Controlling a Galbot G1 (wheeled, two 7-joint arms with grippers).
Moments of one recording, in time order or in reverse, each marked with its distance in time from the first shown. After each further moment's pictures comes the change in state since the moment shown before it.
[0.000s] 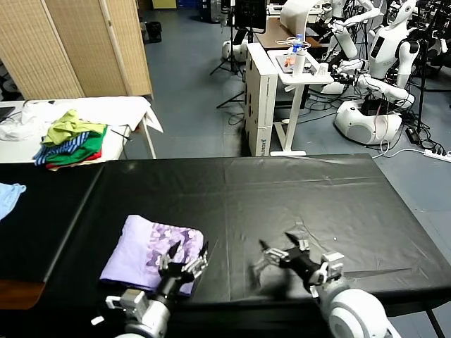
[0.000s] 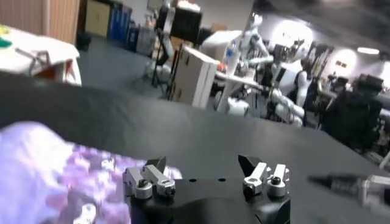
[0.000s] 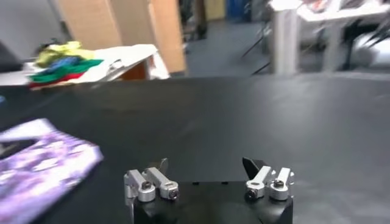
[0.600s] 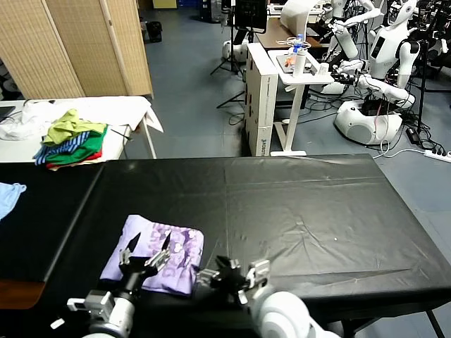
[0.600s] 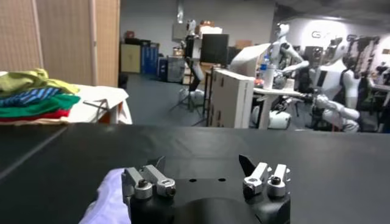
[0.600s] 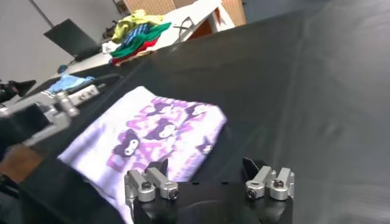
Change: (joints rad) left arm 0.058 -0.026 -0.102 0.011 0.051 -0.047 0.002; right arm 0.097 0.204 -0.207 -0.139 -0.022 0.011 0.112
